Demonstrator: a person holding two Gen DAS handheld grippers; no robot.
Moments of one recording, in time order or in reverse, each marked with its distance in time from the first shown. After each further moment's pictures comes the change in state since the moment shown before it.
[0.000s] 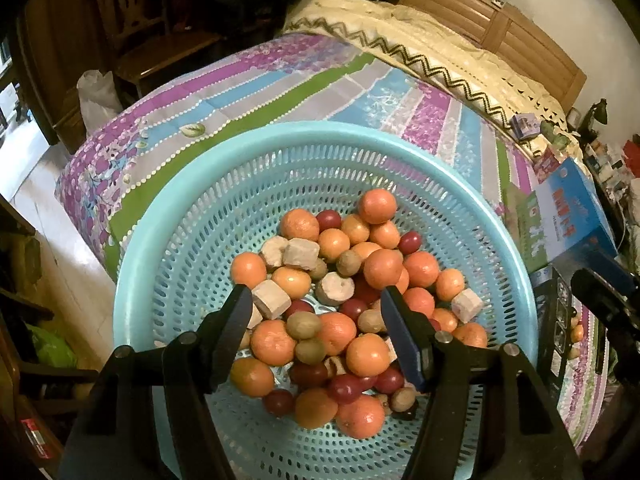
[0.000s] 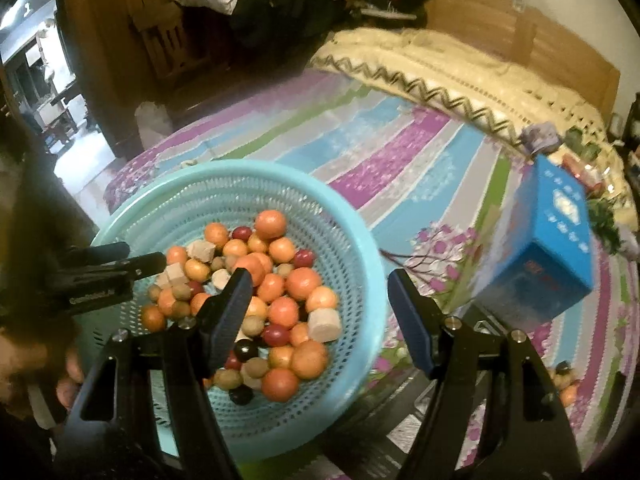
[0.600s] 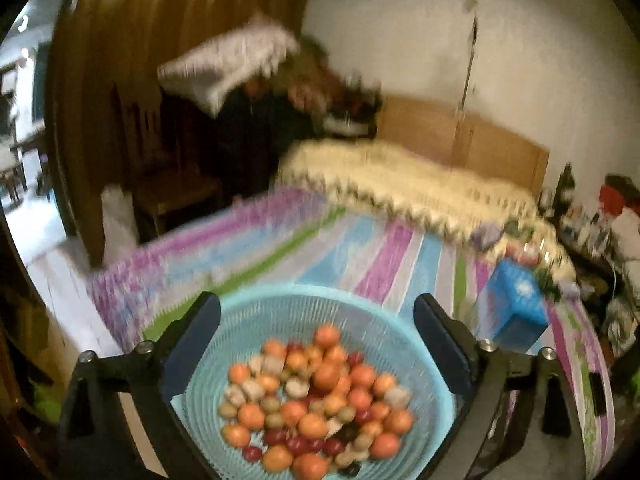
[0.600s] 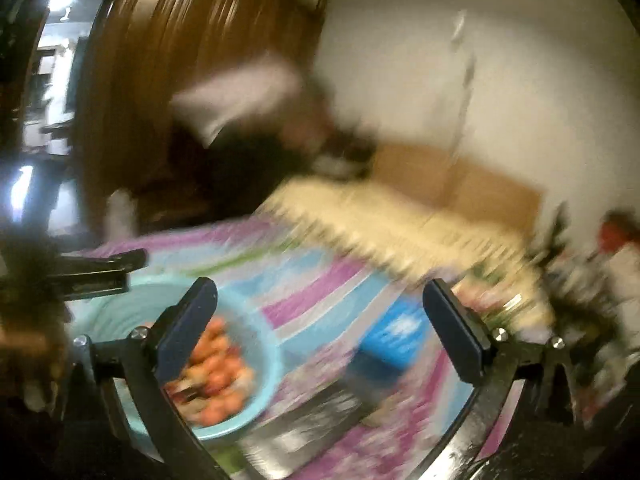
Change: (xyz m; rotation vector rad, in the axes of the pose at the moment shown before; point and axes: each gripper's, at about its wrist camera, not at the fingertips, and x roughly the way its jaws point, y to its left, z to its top) left arm -0.155 -0.063 -0.021 0.041 -0.579 0.009; right arm -0.195 -0.006 -0.033 -0.138 -0.590 -0.313
